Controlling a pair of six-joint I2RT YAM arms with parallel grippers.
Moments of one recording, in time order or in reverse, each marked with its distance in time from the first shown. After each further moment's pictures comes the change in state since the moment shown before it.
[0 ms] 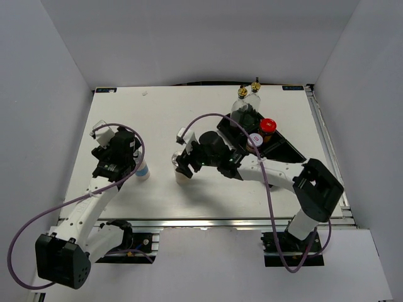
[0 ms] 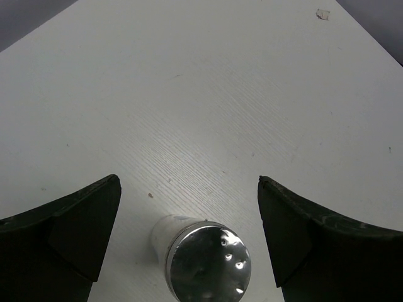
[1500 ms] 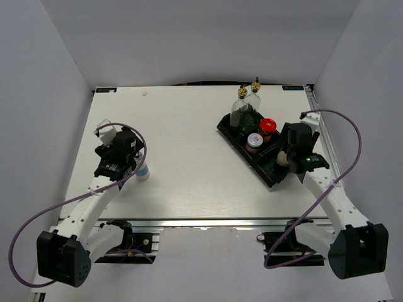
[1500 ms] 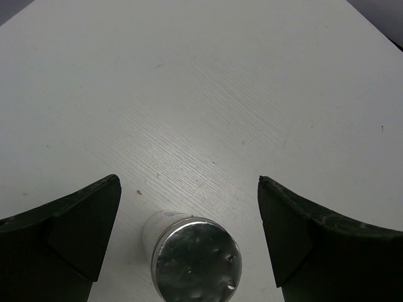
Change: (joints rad) left arm 0.000 0.007 -0.027 0.060 0.073 0.044; right arm -0.745 -0.627 -0.311 -0.419 0.724 0.372
